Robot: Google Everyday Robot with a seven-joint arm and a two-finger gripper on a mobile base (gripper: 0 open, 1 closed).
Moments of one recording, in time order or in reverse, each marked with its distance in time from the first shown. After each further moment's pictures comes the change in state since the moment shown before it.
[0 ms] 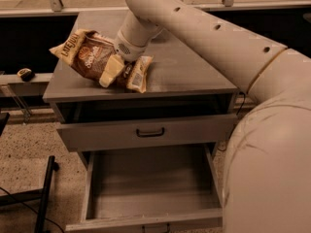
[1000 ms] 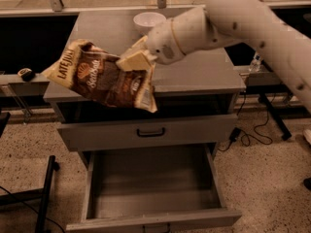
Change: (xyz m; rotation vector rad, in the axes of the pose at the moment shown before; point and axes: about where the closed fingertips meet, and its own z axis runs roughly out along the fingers) arm 0.020 0.061 -0.122 -0.161 -0.522 -0.191
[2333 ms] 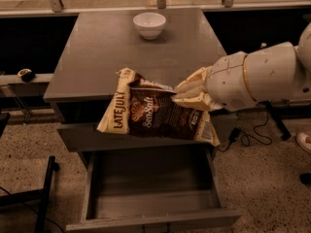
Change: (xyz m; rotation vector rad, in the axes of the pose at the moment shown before) arm 0.078 0.088 -0.123 0.208 0.183 -0.259
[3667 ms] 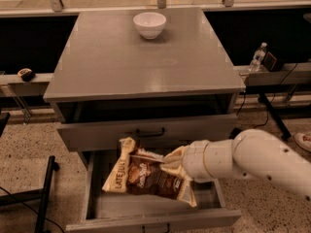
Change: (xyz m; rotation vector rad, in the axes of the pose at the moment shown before) arm 0.143 0.119 0.130 -0.077 0.077 0.163
